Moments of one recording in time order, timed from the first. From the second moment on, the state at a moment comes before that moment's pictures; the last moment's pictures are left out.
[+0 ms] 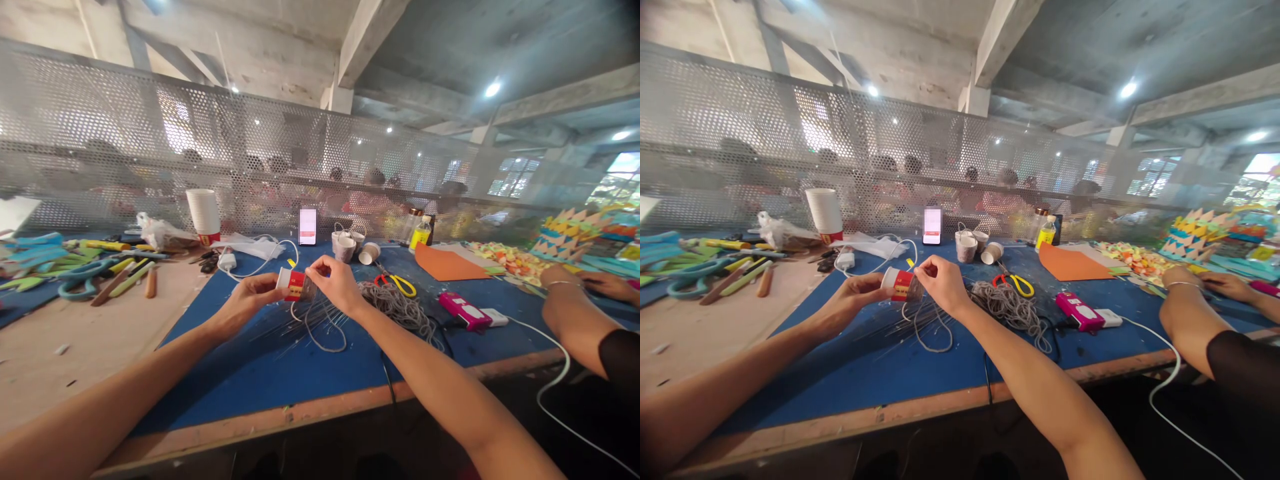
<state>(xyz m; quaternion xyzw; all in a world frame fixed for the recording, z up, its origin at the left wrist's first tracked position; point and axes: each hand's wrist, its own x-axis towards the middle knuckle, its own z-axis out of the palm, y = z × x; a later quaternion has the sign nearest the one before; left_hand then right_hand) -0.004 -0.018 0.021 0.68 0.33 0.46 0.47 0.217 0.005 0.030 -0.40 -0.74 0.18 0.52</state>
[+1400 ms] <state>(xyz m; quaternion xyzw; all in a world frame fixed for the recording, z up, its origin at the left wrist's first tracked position) -0.005 -0.013 0.013 0.67 0.32 0.46 0.49 0.218 0.008 0.028 -0.41 -0.74 0.19 0.50</state>
